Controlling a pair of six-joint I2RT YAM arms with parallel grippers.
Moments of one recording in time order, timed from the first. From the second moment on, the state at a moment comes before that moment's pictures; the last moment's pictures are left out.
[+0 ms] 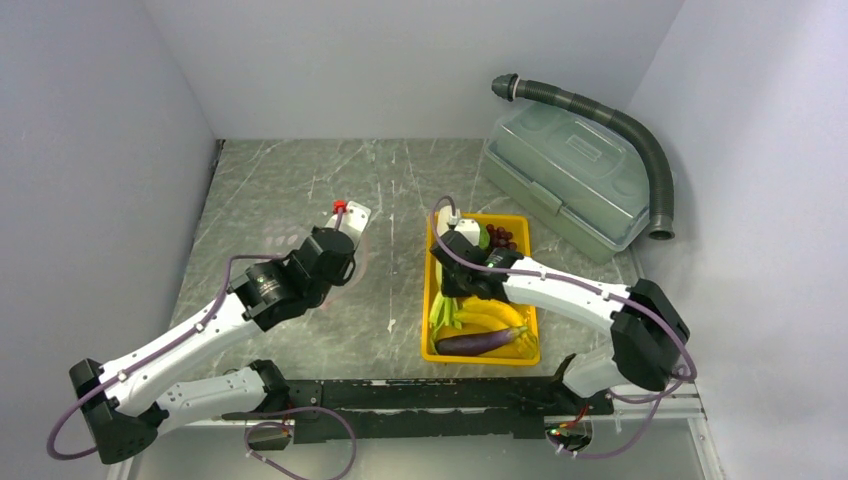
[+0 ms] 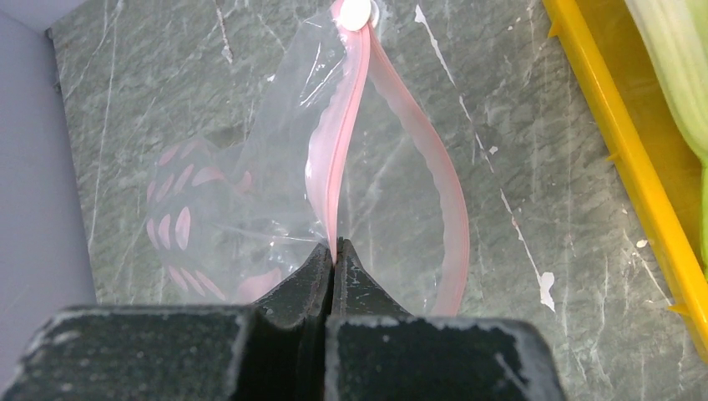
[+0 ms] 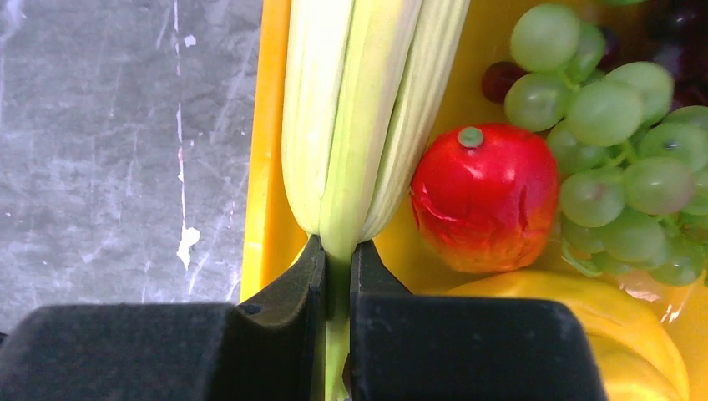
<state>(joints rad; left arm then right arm) -0.89 0.97 0.98 -0.67 -0.61 -0.11 0.89 1.44 0.94 -0.52 0.29 0.76</state>
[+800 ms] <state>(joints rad) -0.89 0.98 0.91 -0.55 -0.55 -0.05 0.88 1.15 0.92 -0.49 0.35 0.61</state>
